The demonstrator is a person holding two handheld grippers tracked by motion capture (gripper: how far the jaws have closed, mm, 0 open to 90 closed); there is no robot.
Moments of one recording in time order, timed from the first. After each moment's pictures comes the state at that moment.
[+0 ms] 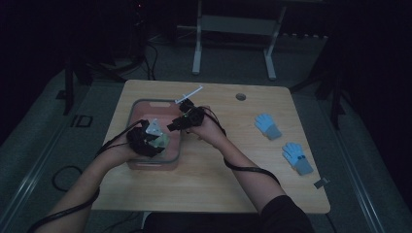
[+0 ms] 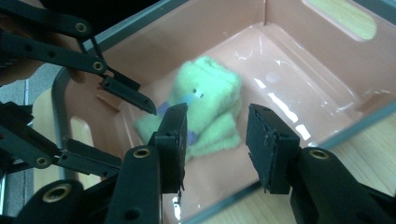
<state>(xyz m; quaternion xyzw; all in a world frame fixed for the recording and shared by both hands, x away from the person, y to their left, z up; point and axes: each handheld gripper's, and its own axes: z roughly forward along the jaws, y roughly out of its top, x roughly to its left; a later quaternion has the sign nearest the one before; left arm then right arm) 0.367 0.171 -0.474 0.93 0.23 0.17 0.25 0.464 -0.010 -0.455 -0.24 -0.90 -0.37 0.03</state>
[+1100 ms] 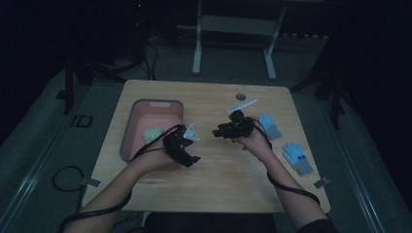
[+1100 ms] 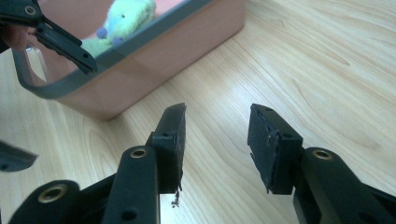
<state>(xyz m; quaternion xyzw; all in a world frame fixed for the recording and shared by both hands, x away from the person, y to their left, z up) 0.353 0.070 -0.466 0.93 0.19 0.12 0.30 0.441 -0.159 -0.461 -0.30 -0.88 -0.38 -0.03</state>
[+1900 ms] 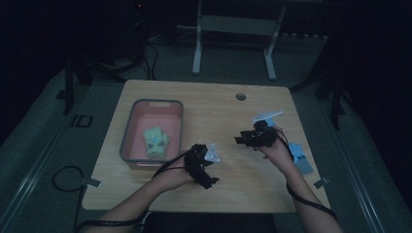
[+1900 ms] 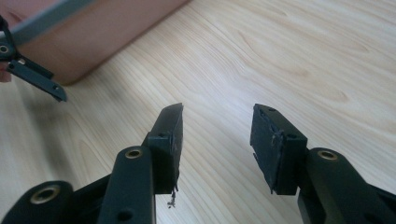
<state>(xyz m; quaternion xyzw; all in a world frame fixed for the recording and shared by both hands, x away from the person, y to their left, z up) 0.325 0.013 -0.512 0.93 0.15 0.10 0.32 0.424 -0.236 -0.481 -0.34 -0.86 -0.38 -0.06</state>
